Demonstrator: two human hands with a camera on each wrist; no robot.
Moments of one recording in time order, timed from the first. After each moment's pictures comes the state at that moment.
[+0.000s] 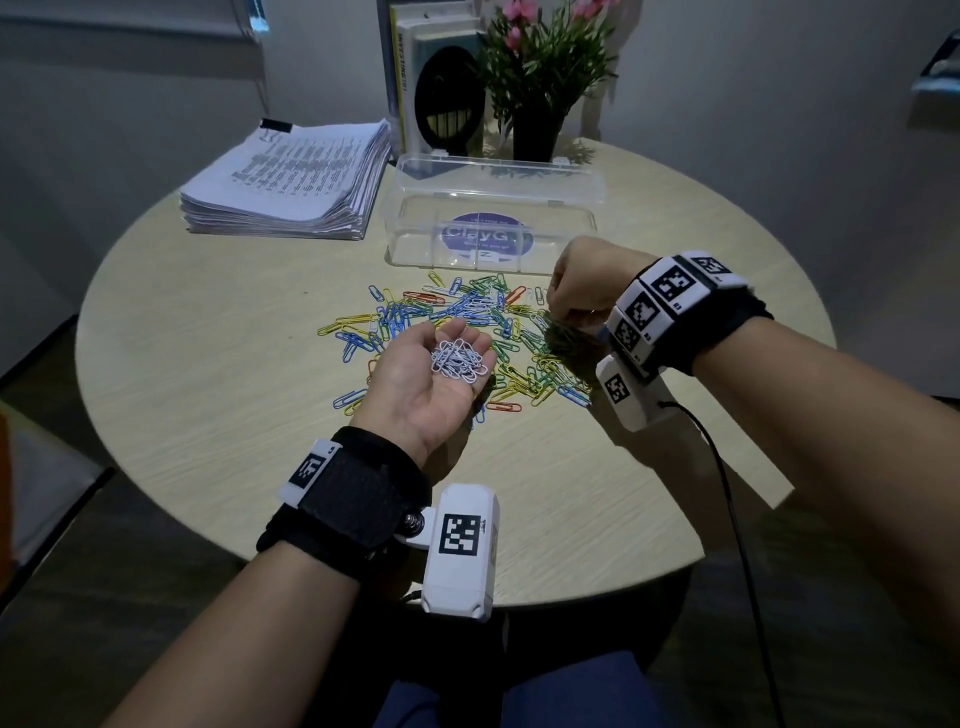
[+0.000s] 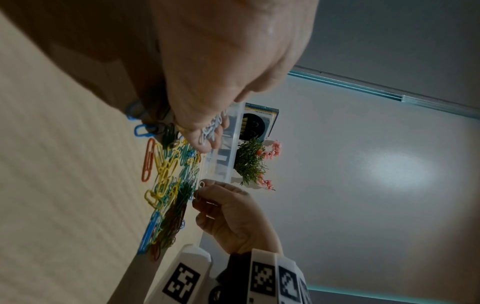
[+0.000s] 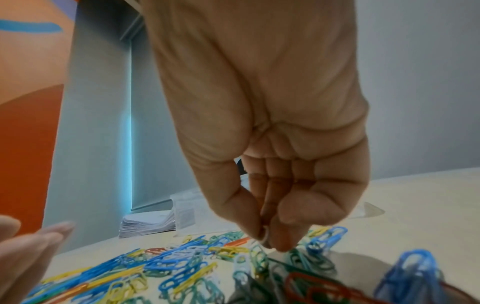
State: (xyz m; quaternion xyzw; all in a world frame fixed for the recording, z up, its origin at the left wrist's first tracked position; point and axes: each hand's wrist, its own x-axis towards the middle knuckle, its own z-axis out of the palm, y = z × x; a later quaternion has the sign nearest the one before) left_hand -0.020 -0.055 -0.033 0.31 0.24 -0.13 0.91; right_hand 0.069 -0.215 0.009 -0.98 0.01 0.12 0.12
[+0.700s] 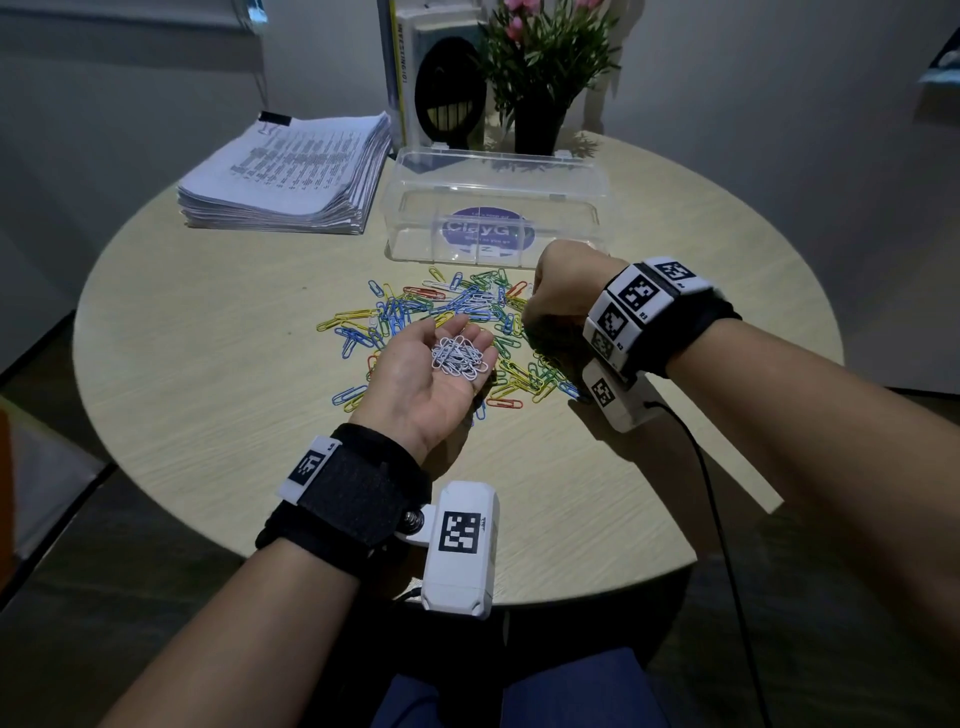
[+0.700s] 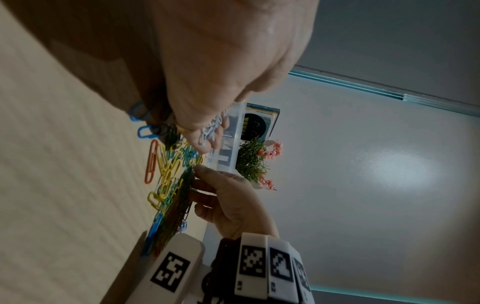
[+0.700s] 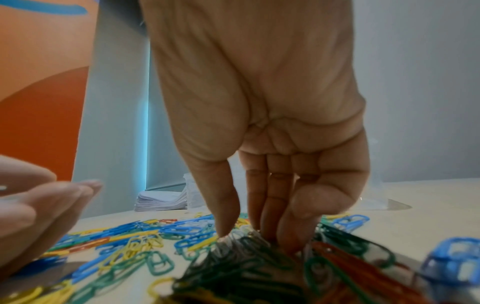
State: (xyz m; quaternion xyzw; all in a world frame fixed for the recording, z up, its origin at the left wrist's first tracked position) left_hand -0.018 -0.056 -0.036 0.31 0.24 -0.14 0.91; right_hand 0.073 -0.198 -0.004 -0.99 -0.04 0.09 0.06
